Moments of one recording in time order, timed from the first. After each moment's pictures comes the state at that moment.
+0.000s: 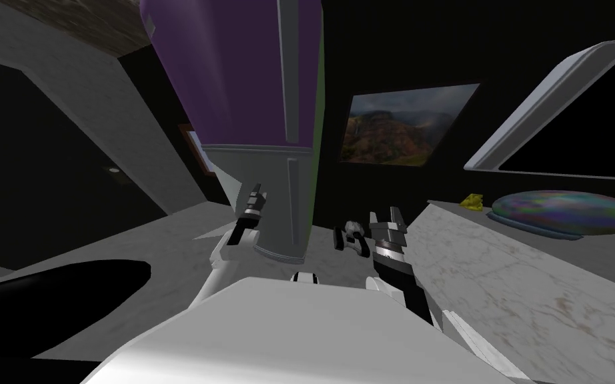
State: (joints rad) left arm 0.03 0.19 0.17 -1.92 -0.01 -0.25 0.13; right arm 0.54 0.05 -0.03 -2.32 -0.07 -0.42 -0.07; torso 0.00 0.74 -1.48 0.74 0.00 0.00
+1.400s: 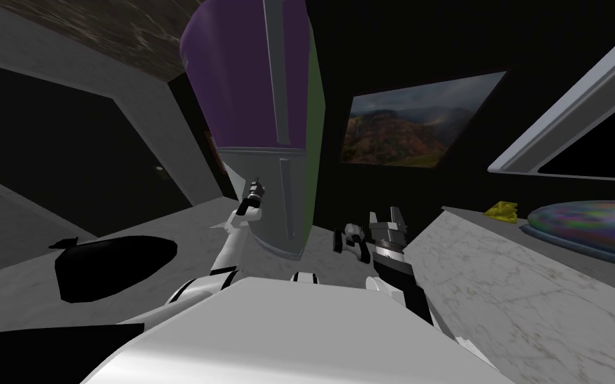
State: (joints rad) left arm -0.36 0.24 0.34 -1.58 0.09 0.02 0.11; right arm 0.54 0.05 -0.03 -2.32 -0.07 -0.42 -0.07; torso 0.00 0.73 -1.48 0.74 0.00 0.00
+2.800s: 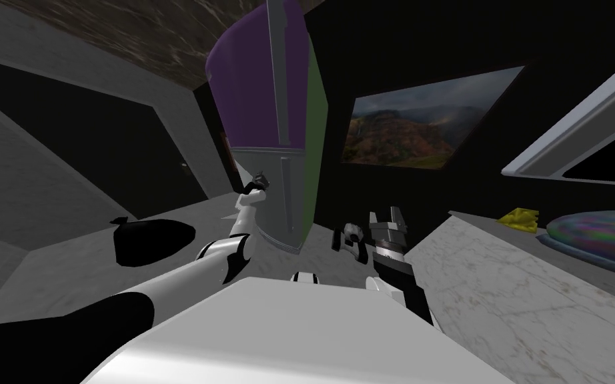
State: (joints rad) left arm -0.74 0.28 0.46 -1.24 0.21 0.25 0.09; right arm 0.54 0.05 -0.03 -2.32 -0.07 -0.42 -0.07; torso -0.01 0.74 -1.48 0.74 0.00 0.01
